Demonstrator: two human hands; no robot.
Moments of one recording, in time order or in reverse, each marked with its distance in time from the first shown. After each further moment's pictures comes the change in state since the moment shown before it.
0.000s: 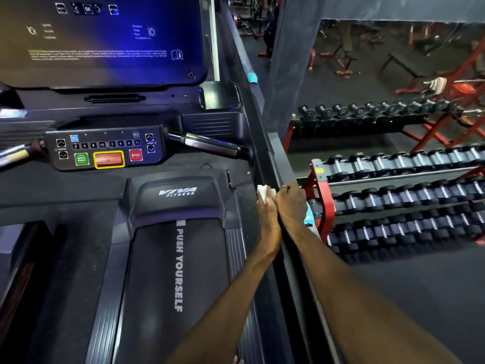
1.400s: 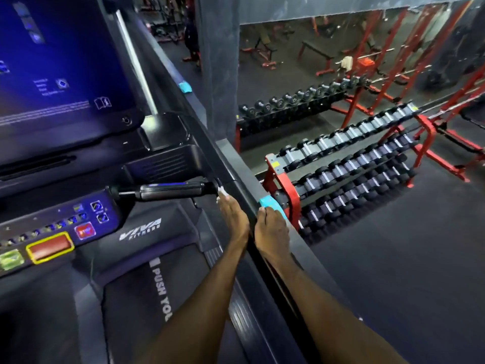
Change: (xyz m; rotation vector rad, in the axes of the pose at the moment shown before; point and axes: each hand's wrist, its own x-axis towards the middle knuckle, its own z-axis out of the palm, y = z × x) left_hand 0.099 0.035 -0.005 0.262 0.111 -0.053; right_hand -0.004 -0.010 0.009 -0.061 0.122 0.032
